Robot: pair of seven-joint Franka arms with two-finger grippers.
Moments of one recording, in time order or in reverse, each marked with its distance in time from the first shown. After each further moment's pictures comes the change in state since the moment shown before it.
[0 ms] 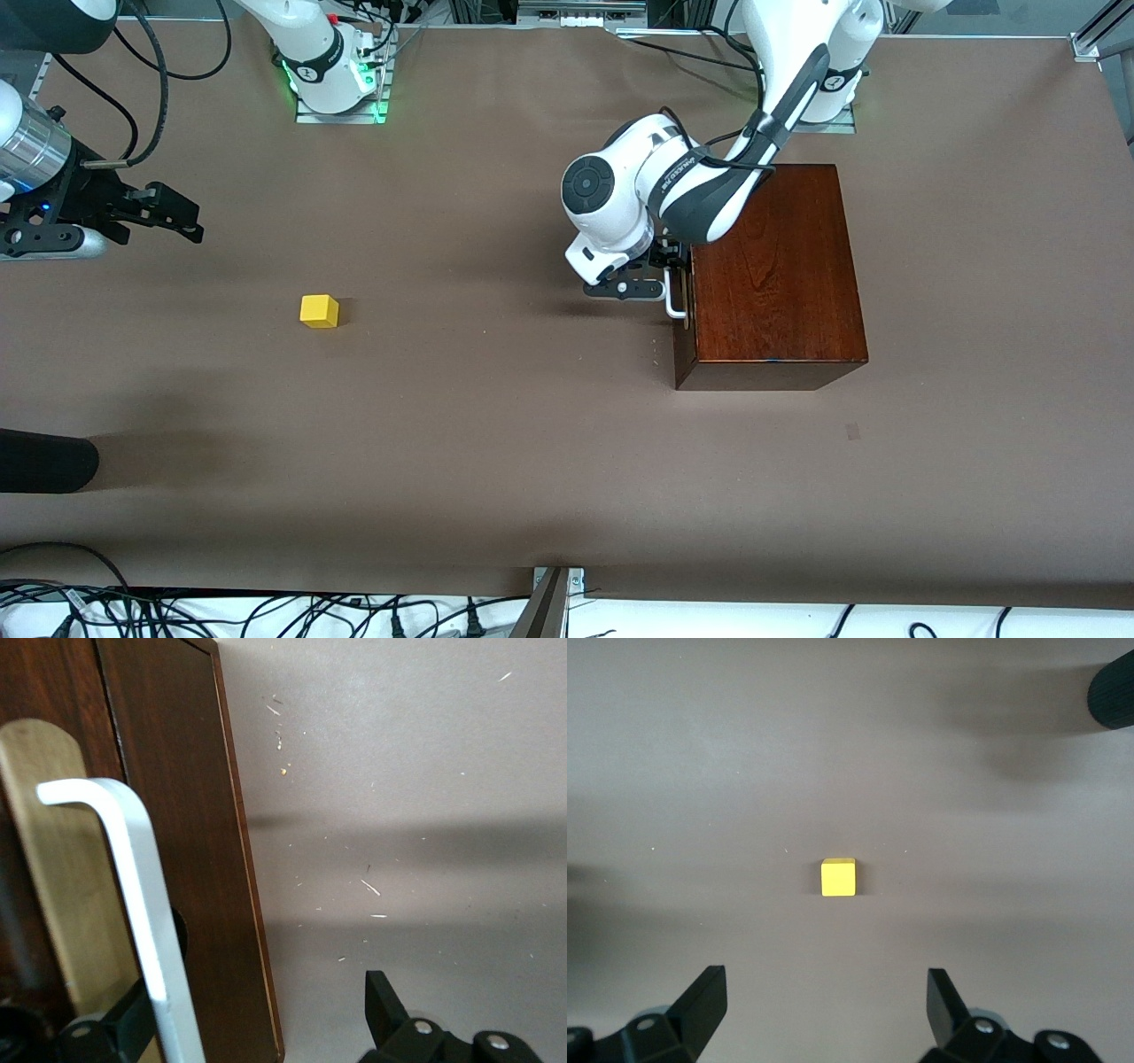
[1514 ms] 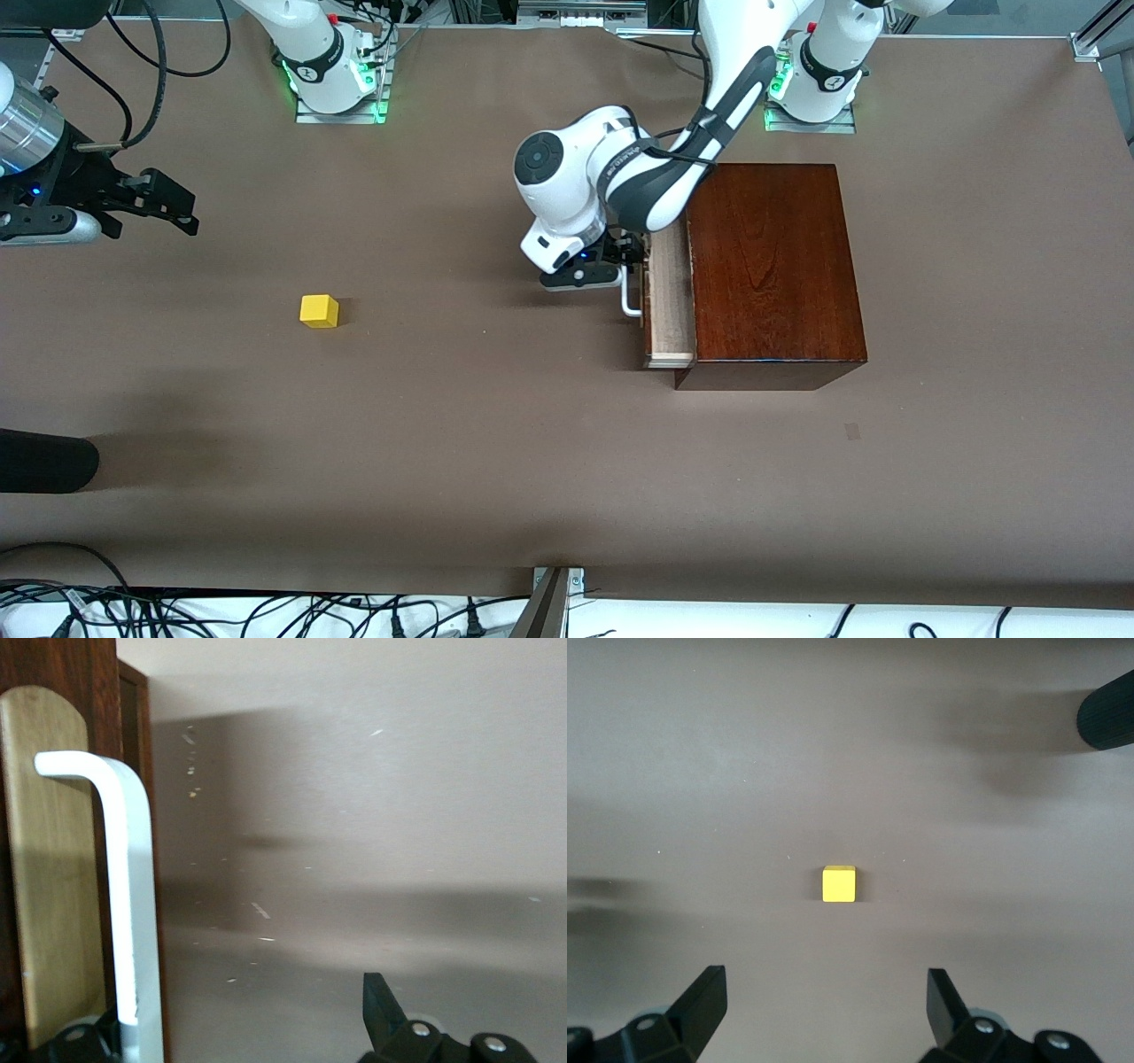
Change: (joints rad) left arm -0.139 0.089 0.031 0.121 0.032 0.084 -0.196; right arm -0.001 -0.024 0.015 0.009 -0.013 0.001 -0.010
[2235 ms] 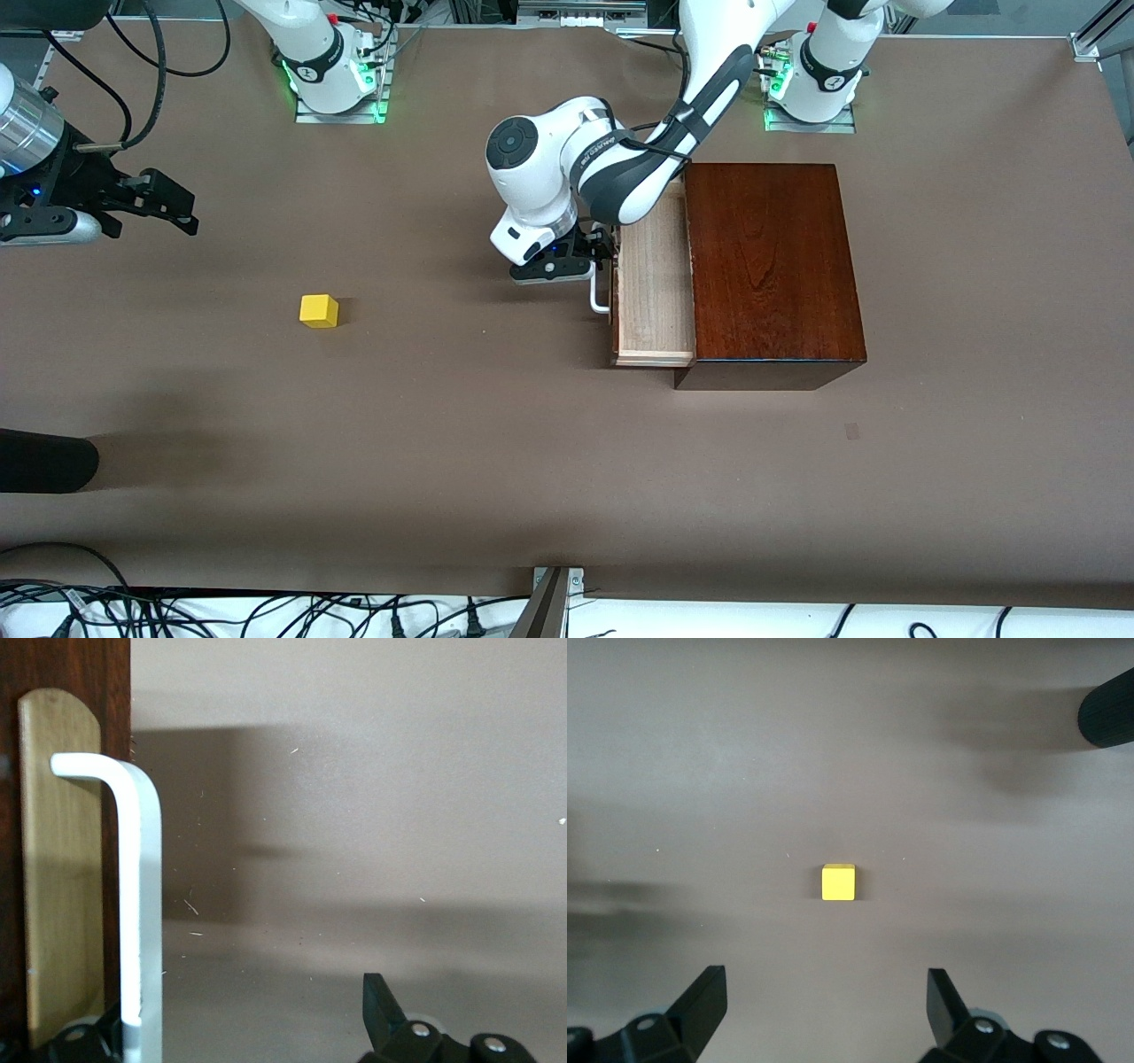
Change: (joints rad) left arm -0.041 0.056 0.000 0.124 -0.030 -0.003 -0.047; right arm -0.001 0.000 0.000 -0.004 0.000 -0.001 -0.002
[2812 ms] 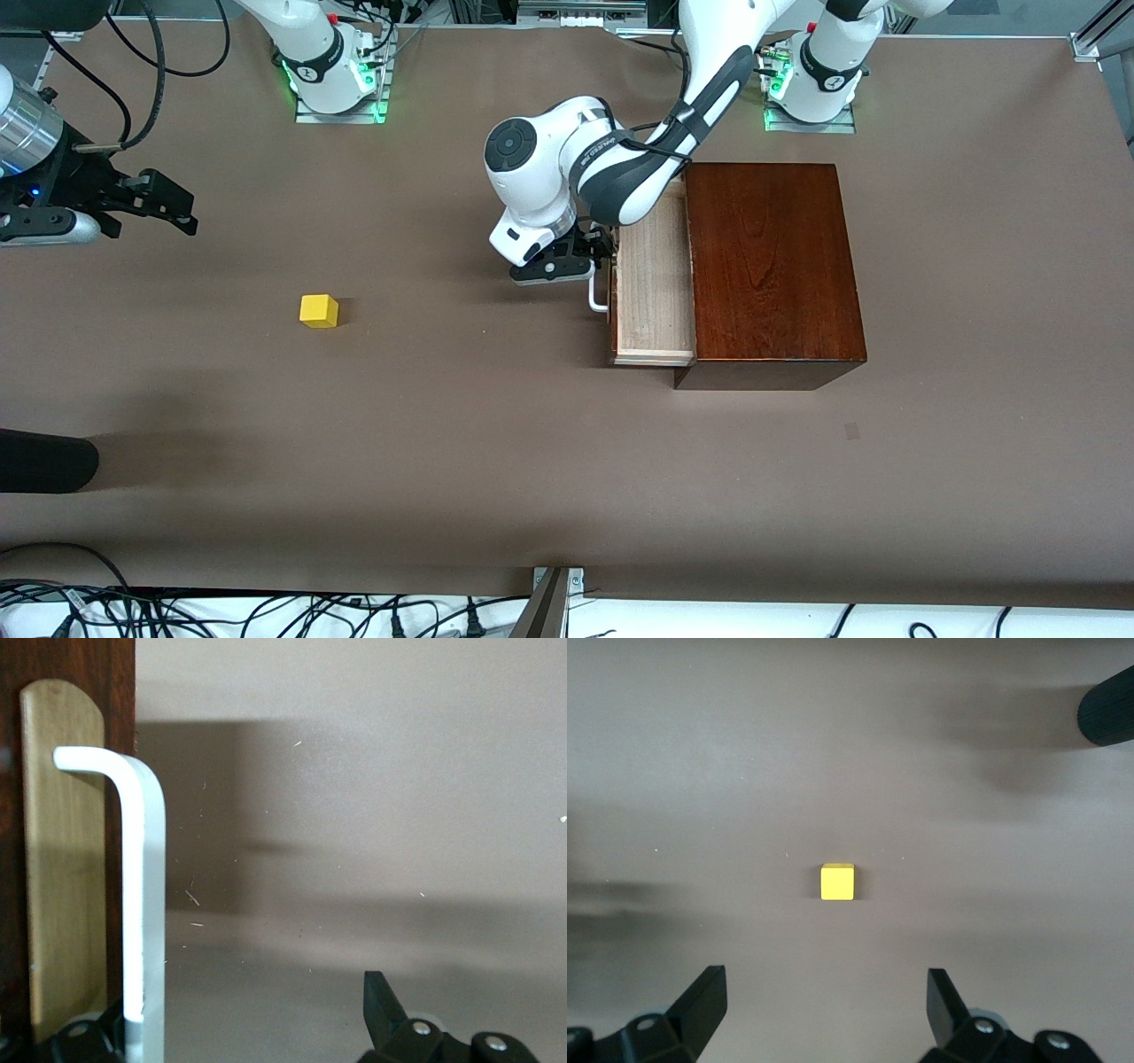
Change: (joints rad) left arm 0.000 0.005 -0.001 0.023 -0.016 -0.038 -0.003; right arm -0.003 0.003 -0.001 -0.010 0.000 0.012 0.000
